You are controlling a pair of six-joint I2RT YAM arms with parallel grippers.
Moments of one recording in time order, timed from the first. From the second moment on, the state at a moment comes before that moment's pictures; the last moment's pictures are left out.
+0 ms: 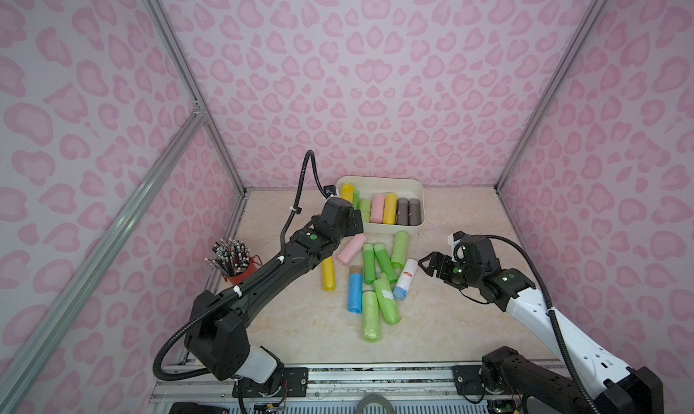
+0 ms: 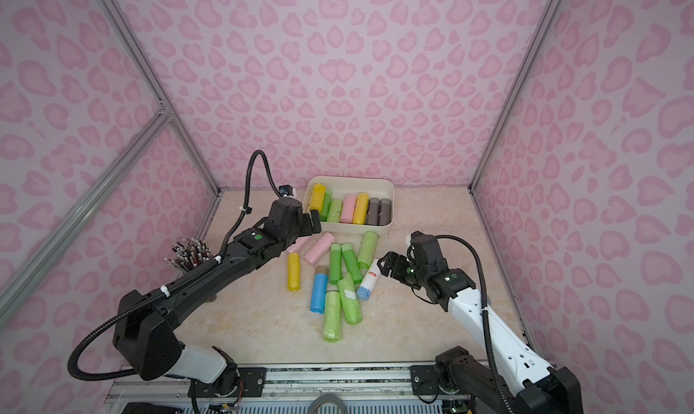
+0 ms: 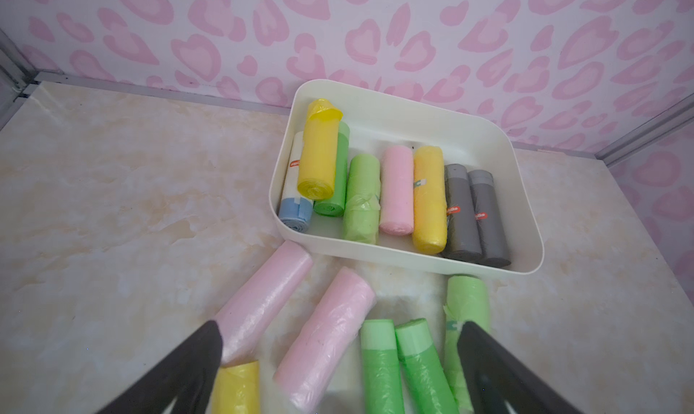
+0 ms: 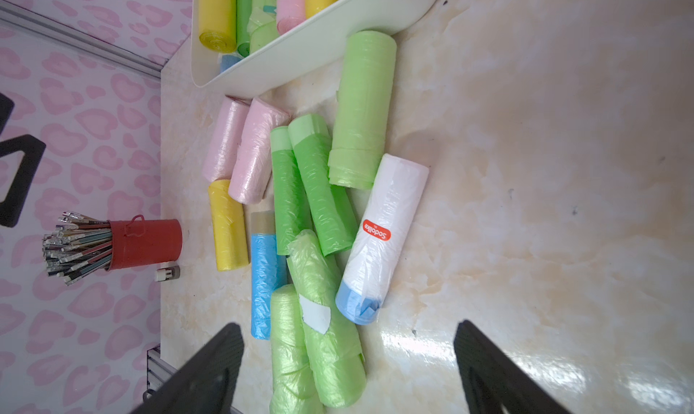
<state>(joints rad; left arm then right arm) -0.64 1.44 1.18 -0.36 -0.36 -0.50 0.43 1.02 0.76 -0.52 -0.26 0.72</state>
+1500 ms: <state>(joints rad) -0.57 0.85 0.65 -0.25 0.03 -0.75 0.85 1.41 0.82 -0.38 -0.16 0.78</state>
